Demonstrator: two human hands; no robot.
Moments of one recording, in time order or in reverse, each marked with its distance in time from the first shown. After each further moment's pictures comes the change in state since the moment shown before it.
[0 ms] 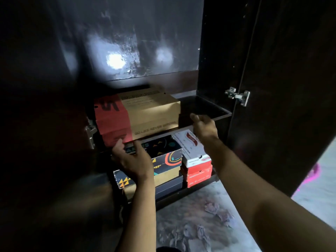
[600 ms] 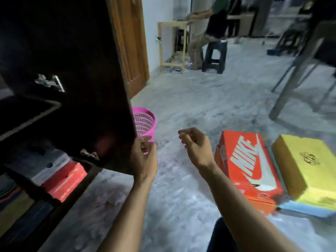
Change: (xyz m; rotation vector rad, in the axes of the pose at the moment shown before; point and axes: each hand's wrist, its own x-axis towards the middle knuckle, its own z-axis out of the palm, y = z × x) left_hand -0.416 -0.017 0.094 0.092 -1.231 -0.050; right_hand -0.209 0.140 -0.395 -0.025 0.650 0.050
